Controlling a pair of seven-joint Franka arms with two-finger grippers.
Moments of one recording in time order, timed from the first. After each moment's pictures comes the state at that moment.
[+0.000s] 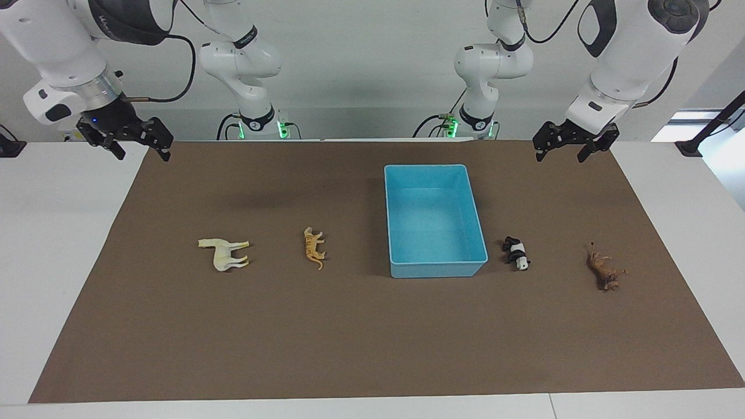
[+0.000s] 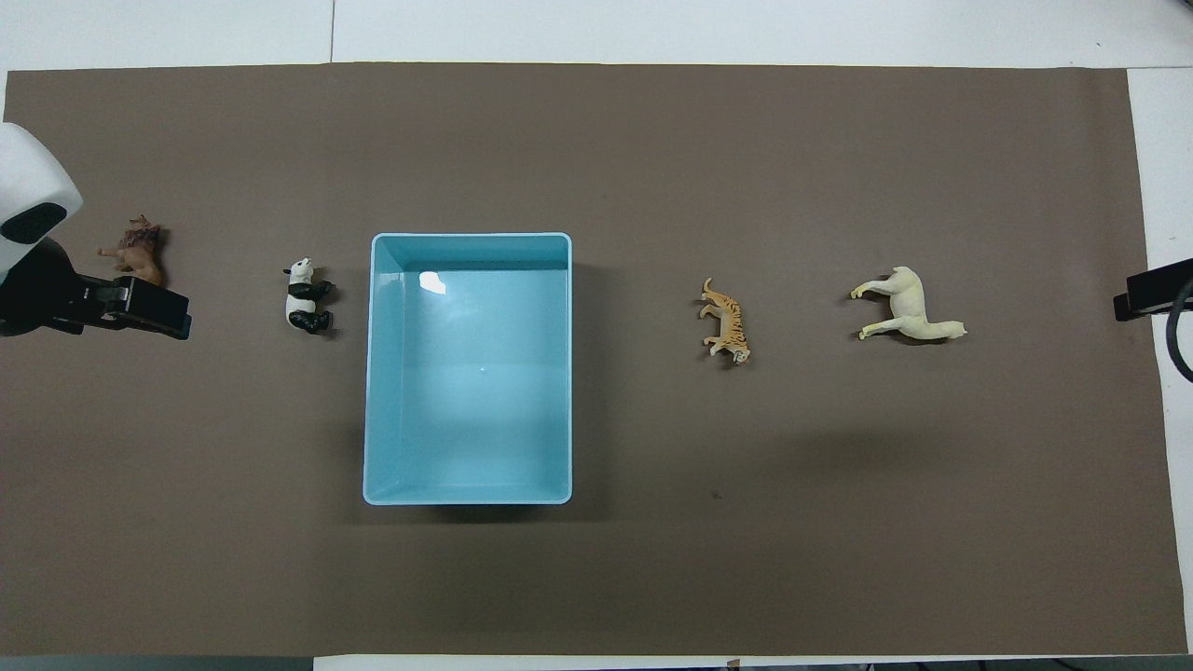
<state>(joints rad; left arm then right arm) -0.06 -0.03 -0.05 -1.65 0.01 1.53 0.03 -0.05 -0.04 -0.09 -1.64 -0.02 1.53 -0.08</state>
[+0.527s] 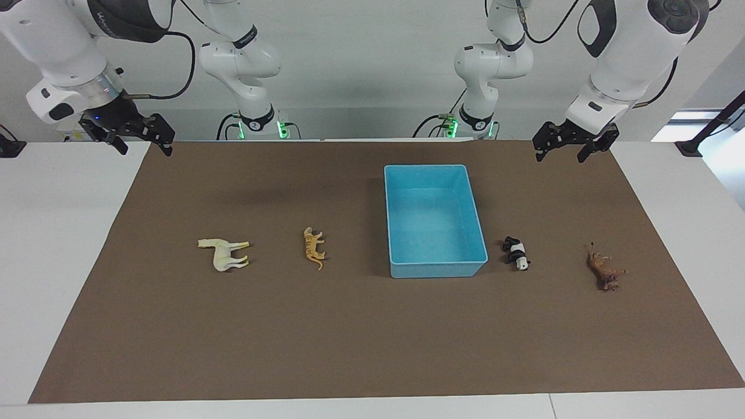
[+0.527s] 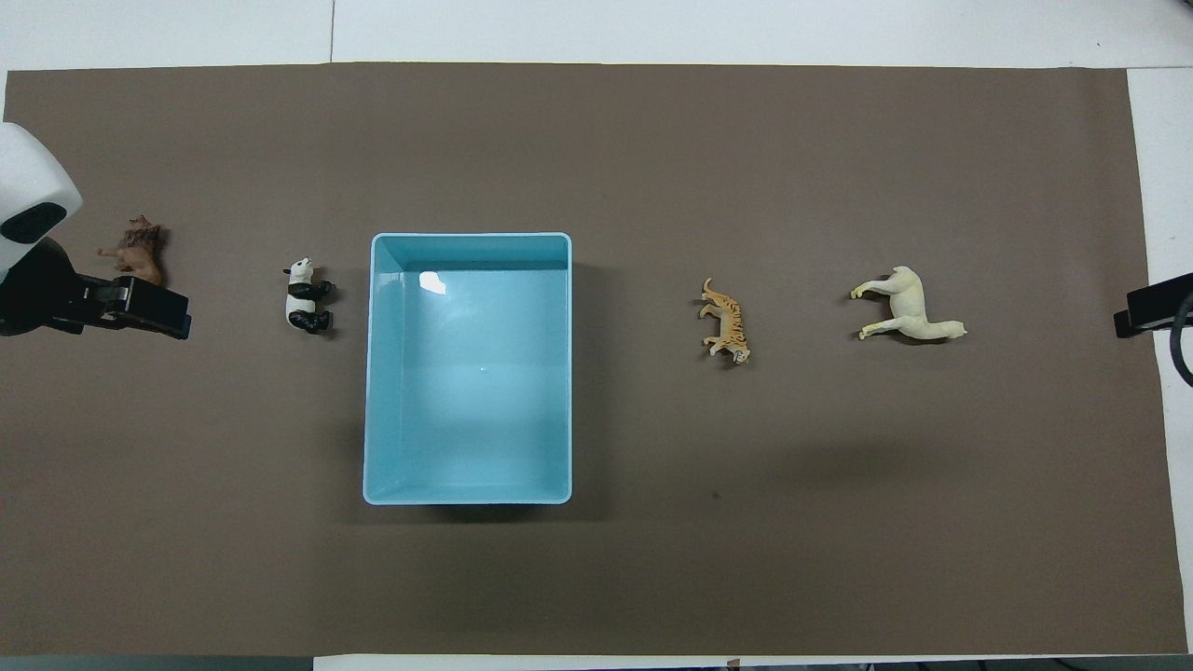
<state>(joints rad) -0.06 -0.03 -0.05 -1.65 0.01 1.53 0.03 -0.05 -0.04 -0.10 -1.64 -0.02 1.49 -0.08</state>
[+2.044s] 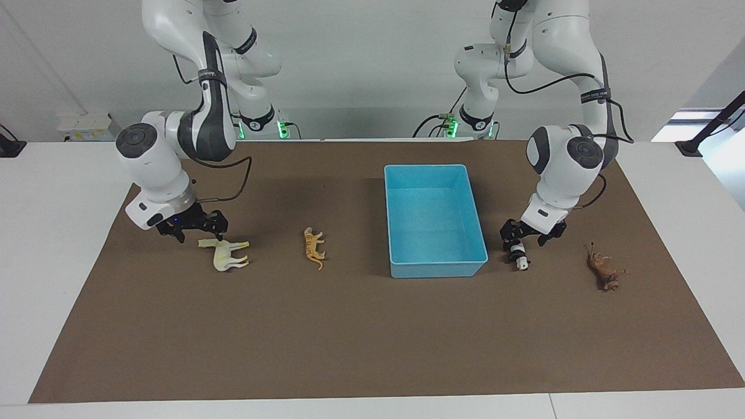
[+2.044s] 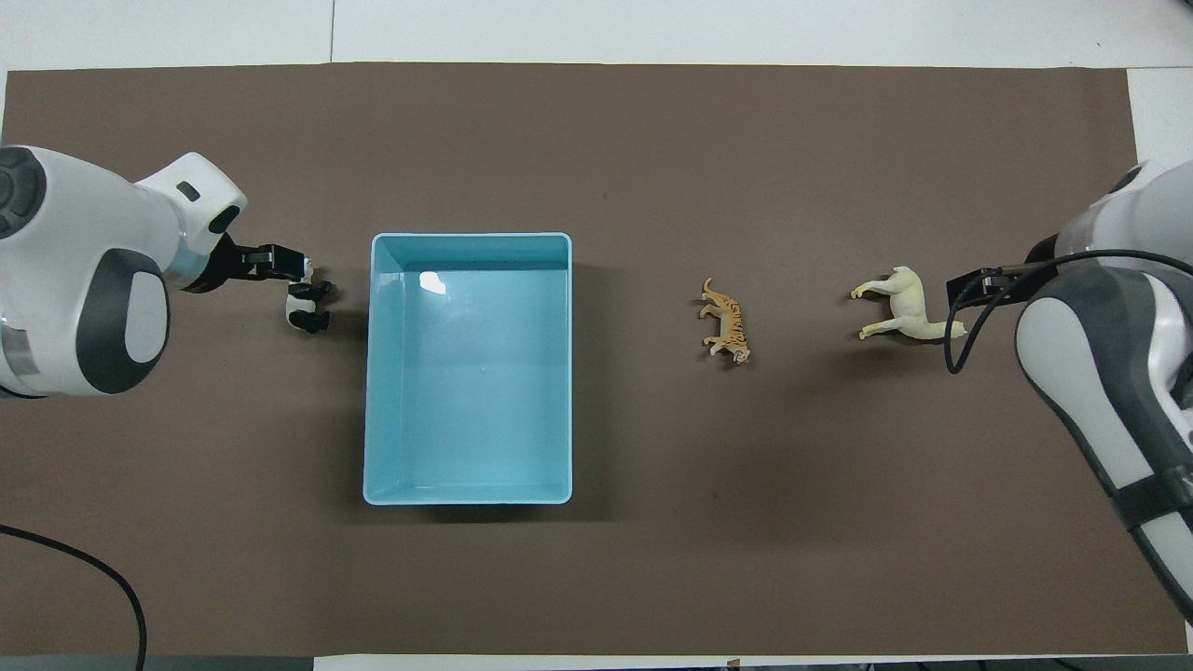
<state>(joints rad) -0.05 0.21 -0.06 -2.06 0.01 2.31 -0.07 0.01 0.19 -0.06 -2.06 -0.02 2.27 -0.08</state>
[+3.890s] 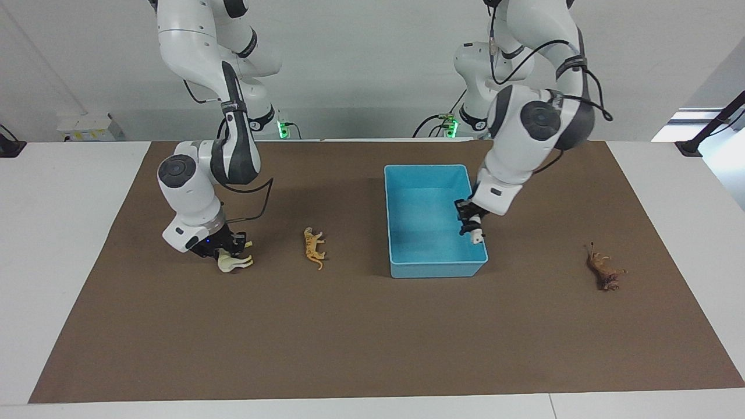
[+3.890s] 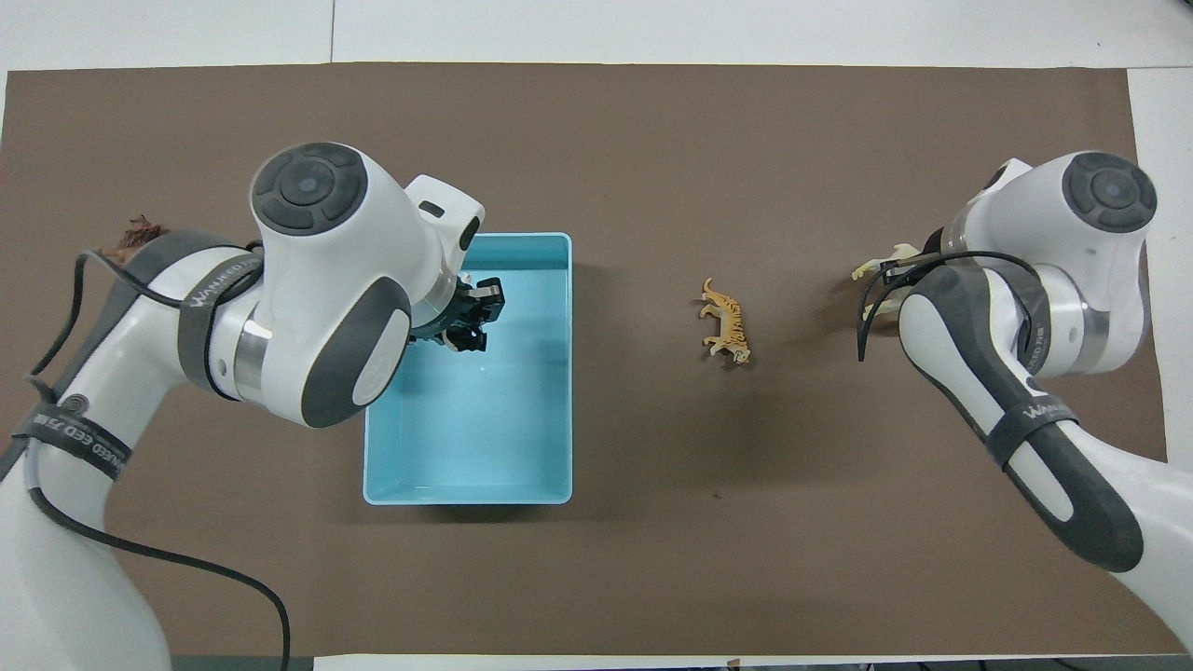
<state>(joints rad) -0.40 0.21 -0.10 -1.79 -0.07 1.91 -0.64 0.08 0.27 -0.06 -1.88 -0.02 2.17 -0.09</state>
